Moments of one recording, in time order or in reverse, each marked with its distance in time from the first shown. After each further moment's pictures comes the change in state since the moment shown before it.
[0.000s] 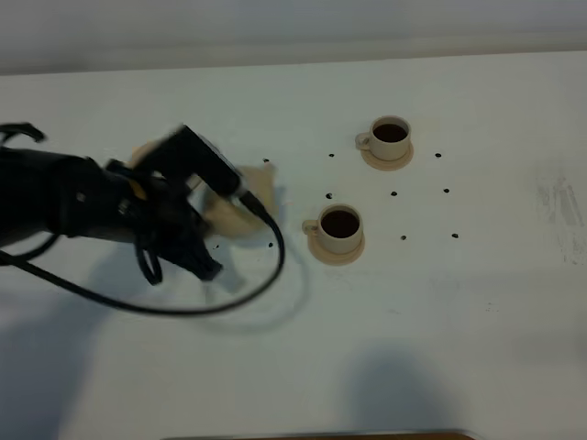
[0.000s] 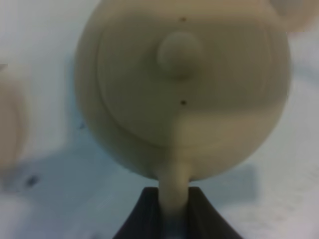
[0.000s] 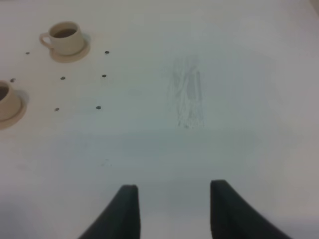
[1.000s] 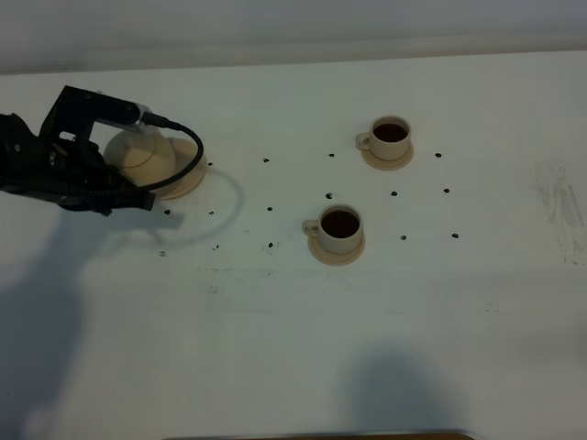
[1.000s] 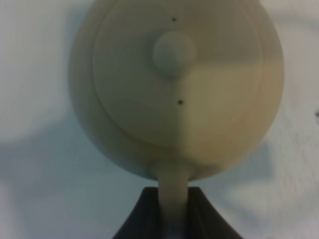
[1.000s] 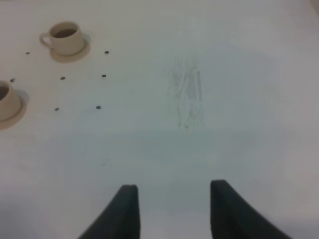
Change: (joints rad) left arm 0.299 0.163 -0.119 0.015 -0.033 -0.181; right arm 0.000 0.000 0.000 0.000 0.000 0.000
